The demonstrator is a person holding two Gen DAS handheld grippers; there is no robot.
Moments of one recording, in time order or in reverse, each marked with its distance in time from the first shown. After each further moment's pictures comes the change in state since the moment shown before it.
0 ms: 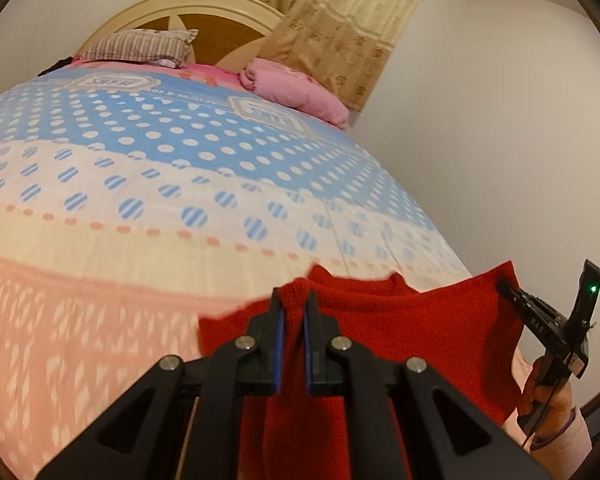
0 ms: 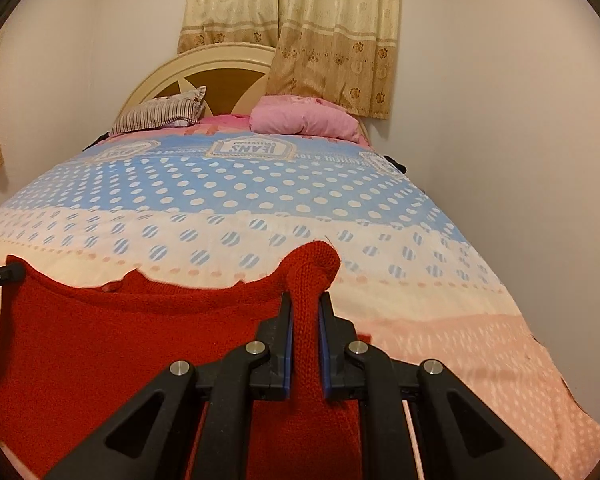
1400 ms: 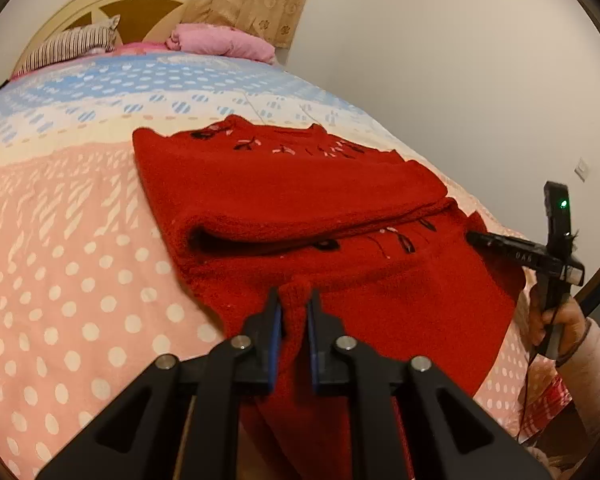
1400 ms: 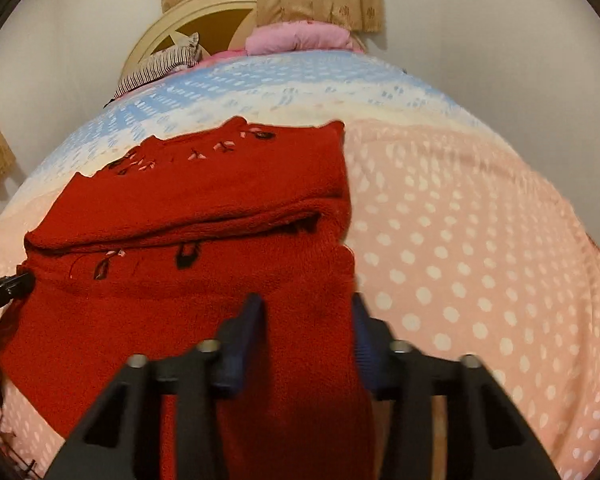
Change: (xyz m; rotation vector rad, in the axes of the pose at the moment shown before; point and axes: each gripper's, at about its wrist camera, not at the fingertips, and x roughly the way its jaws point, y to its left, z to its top) left arm -0.064 -0.049 -0.153 0.258 0.176 -0.112; right arm -0.065 -0.044 -0.159 0.136 0.252 0.118
